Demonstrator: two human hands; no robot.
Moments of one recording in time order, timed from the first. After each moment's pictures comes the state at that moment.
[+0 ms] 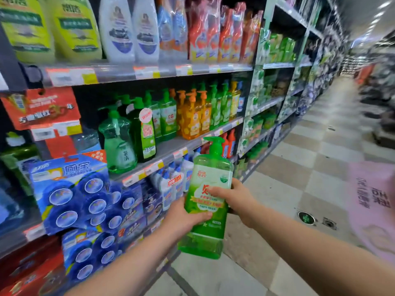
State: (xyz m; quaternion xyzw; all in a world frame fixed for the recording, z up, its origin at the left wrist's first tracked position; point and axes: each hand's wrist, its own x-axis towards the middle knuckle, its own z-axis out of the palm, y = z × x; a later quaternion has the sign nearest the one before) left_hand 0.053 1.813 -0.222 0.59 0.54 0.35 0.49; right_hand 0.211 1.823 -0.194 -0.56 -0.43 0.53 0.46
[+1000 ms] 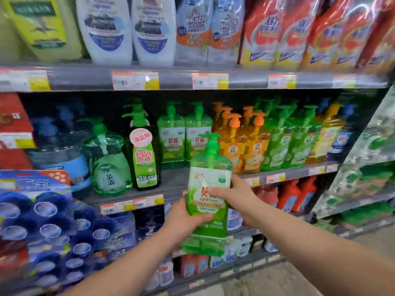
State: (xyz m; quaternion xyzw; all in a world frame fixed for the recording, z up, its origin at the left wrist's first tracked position) left_hand 0.170 2.087 -0.221 0.41 0.69 0.47 0.37; right_hand 0.293 2.188 -0.192 -0.42 -0.62 0.60 0.29
